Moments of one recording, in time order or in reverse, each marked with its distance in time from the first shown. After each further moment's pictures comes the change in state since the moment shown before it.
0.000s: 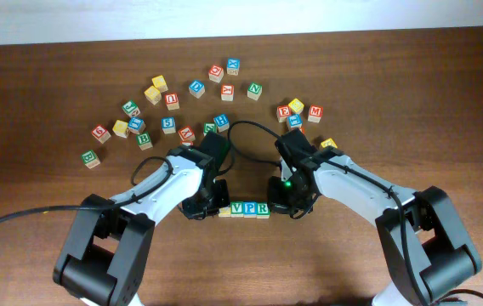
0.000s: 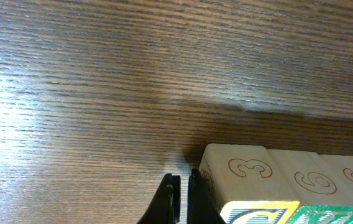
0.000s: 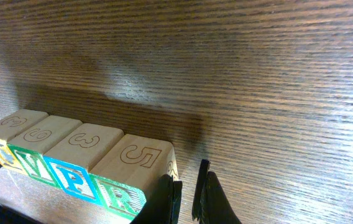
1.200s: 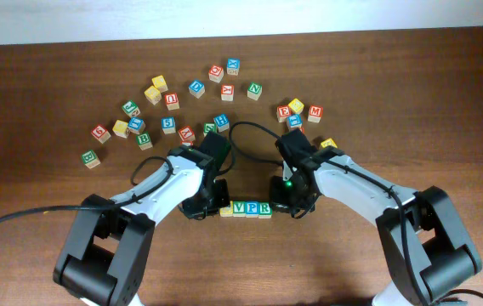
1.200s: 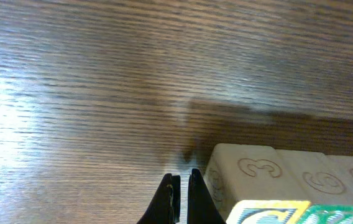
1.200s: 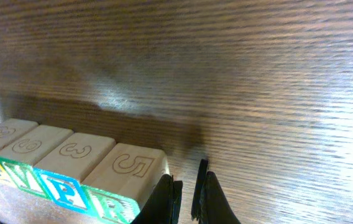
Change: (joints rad) left arm 0.000 0.000 0.000 0.003 -0.016 0.000; right arm -0.010 0.000 0.000 -0.005 0.050 0.002
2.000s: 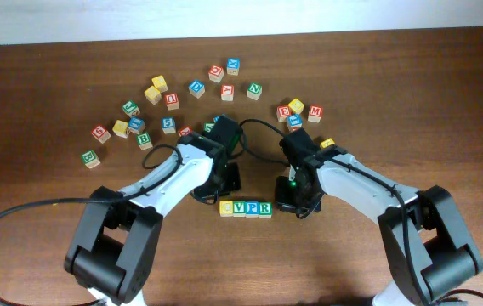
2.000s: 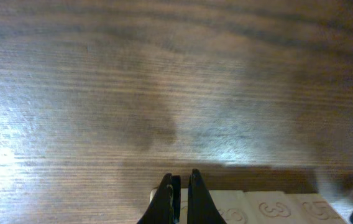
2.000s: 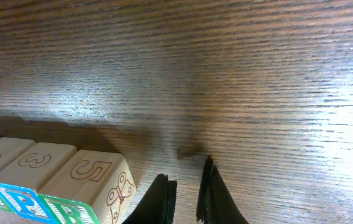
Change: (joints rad) left arm -0.030 0.063 0.141 0.026 -0.019 0.000; right arm -0.019 0.000 0.000 -0.045 0.068 0.002
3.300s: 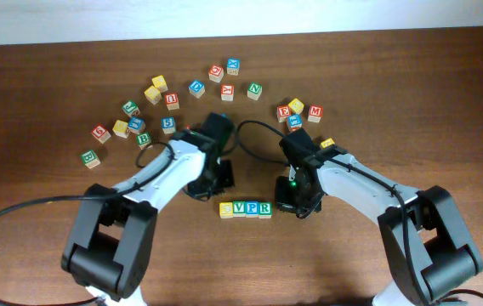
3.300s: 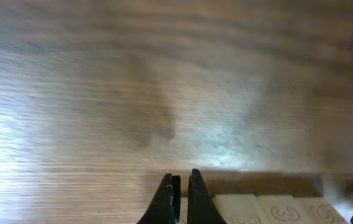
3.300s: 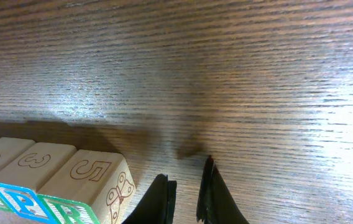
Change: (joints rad) left arm 0.064 0.008 0.014 -0.021 0.030 0.031; right arm 0.000 0.000 0.000 -0.001 0.000 0.000
